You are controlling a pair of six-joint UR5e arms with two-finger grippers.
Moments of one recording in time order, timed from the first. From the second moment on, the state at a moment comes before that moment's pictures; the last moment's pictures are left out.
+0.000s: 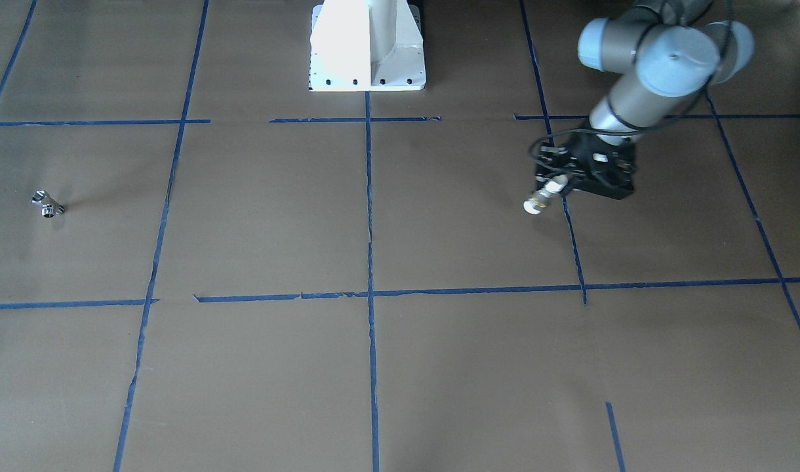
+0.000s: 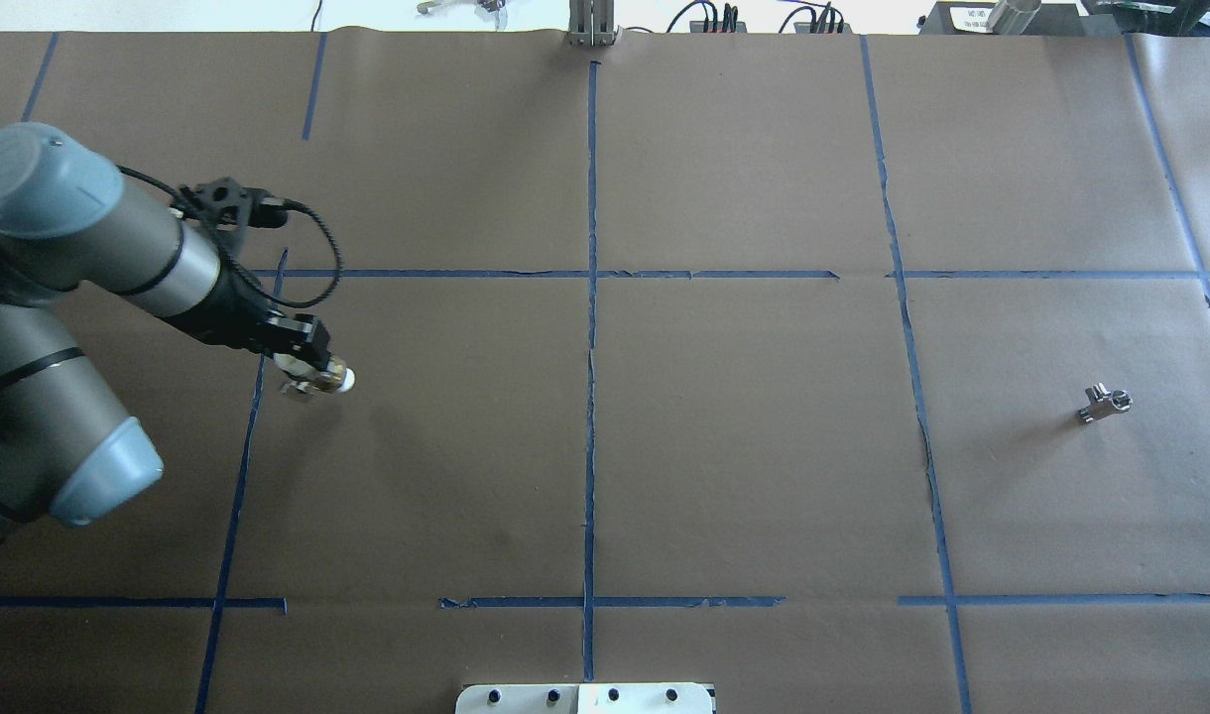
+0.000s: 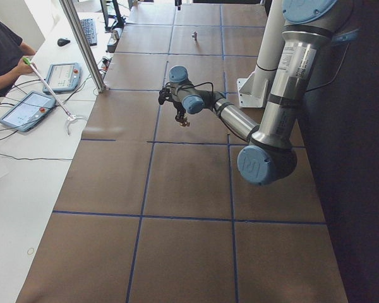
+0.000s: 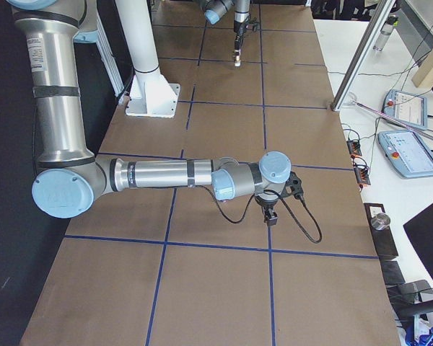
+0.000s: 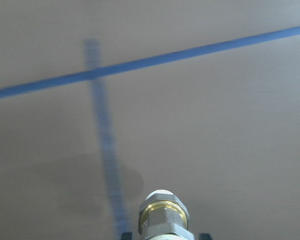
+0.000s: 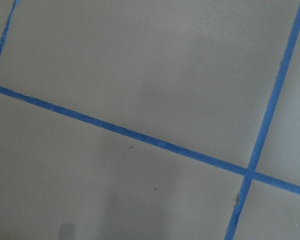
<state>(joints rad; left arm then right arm) -0.74 -1.91 -1.84 -1.79 -2.18 -0.93 1.44 -1.50 1.55 -1.38 2.44 -0.05</state>
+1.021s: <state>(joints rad) -0.55 -2.46 -1.52 -1.56 -1.93 -1.19 1.44 -1.50 1.55 -1.38 2.44 -0.05</state>
